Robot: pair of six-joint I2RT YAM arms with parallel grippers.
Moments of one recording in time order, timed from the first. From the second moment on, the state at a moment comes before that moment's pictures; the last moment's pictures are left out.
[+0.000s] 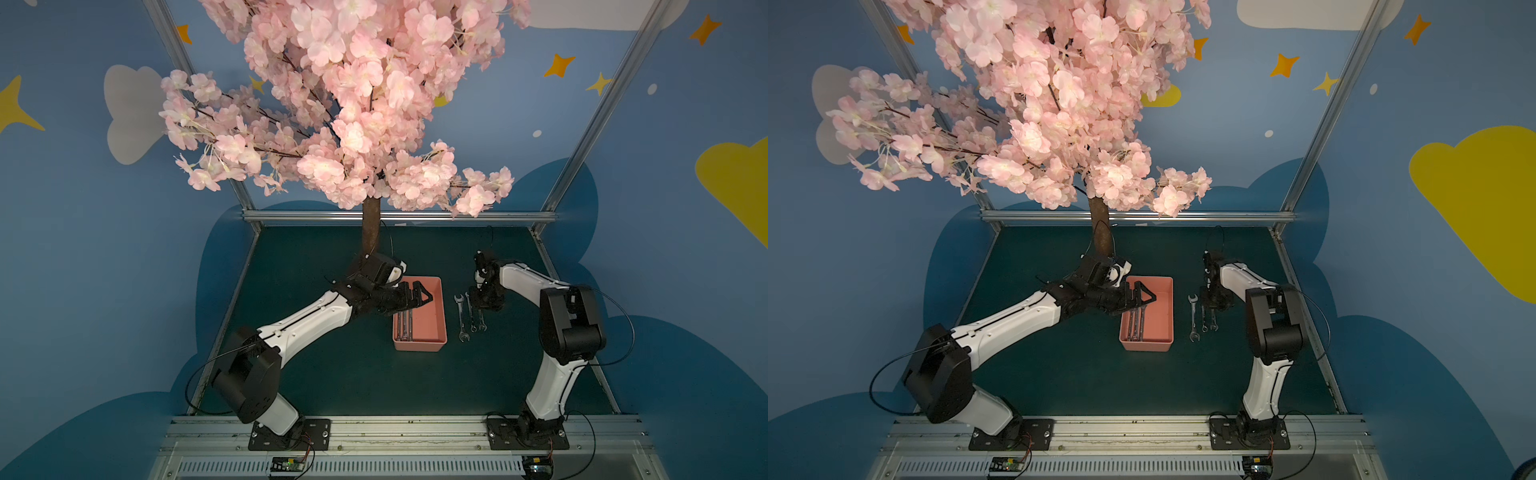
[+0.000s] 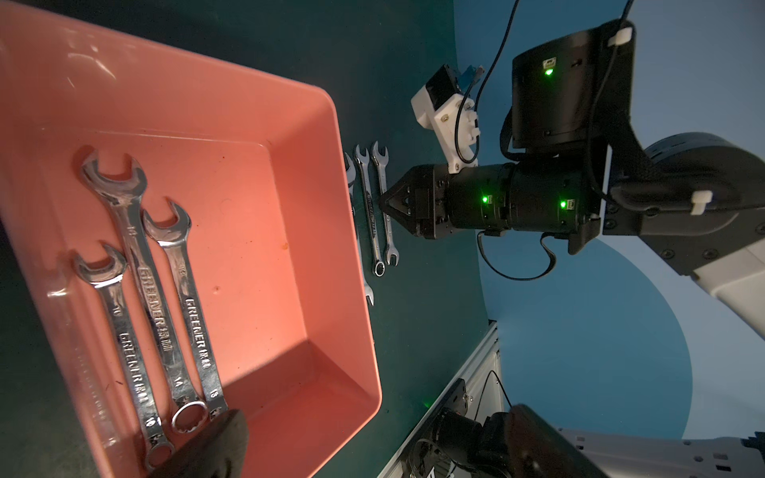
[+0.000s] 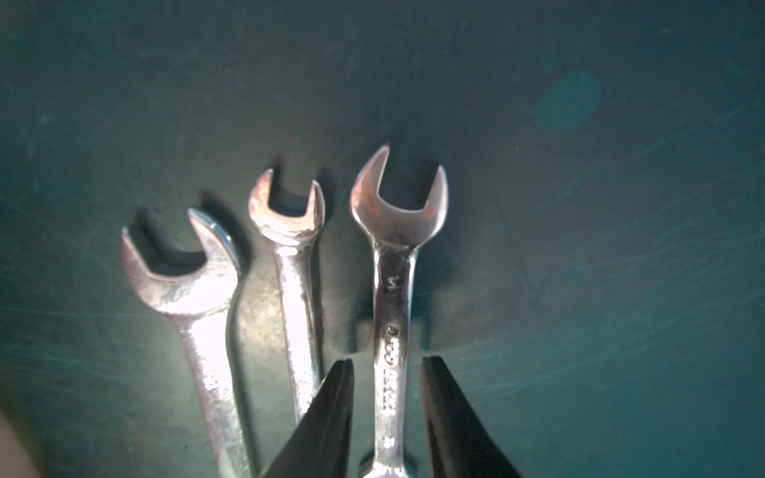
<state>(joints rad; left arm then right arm) -0.65 1.56 1.14 -0.31 0.46 -0.81 0.24 1.90 1.27 -0.82 0.08 0.20</state>
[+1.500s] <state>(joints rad) -0.49 1.26 0.93 -0.39 0.46 -0.76 0.80 2.09 1.56 -0.93 0.04 0.62</state>
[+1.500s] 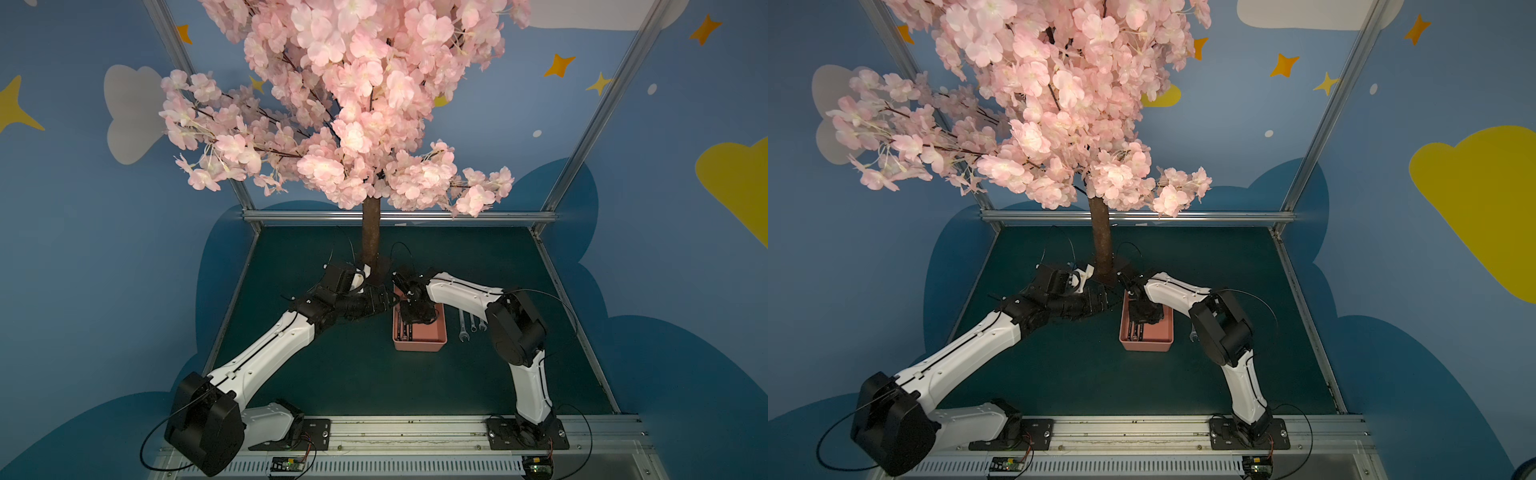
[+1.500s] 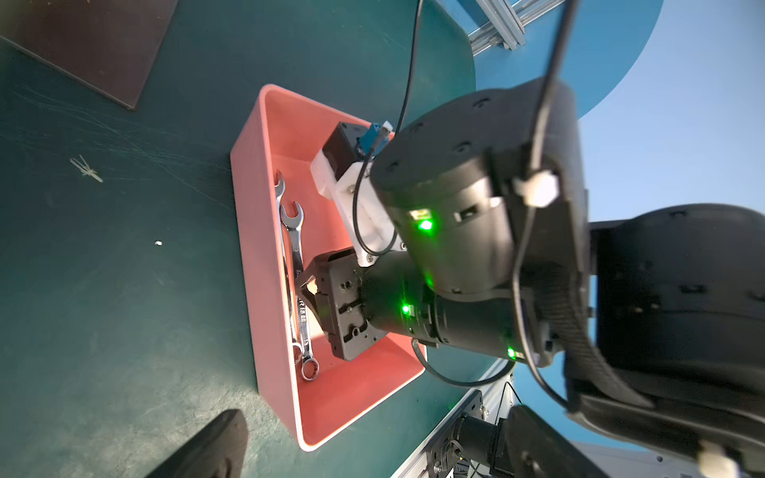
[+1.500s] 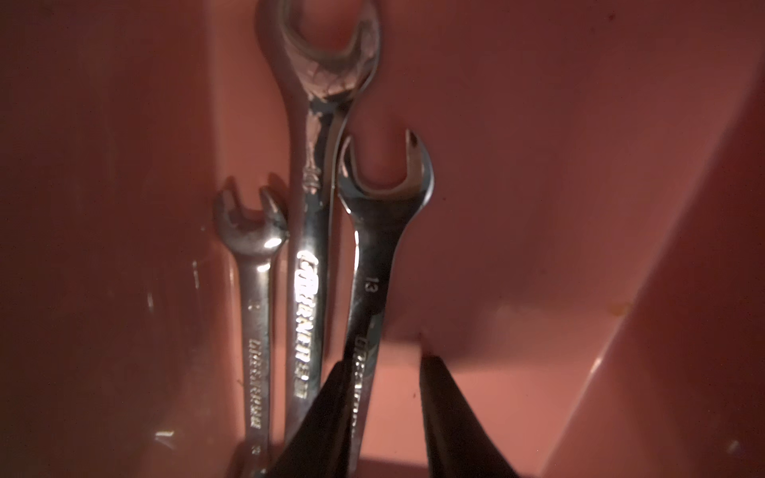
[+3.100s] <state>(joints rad) -0.48 1.28 0.95 -0.43 0.49 -0.74 0.78 2.08 1.57 -0.92 0.10 0.62</state>
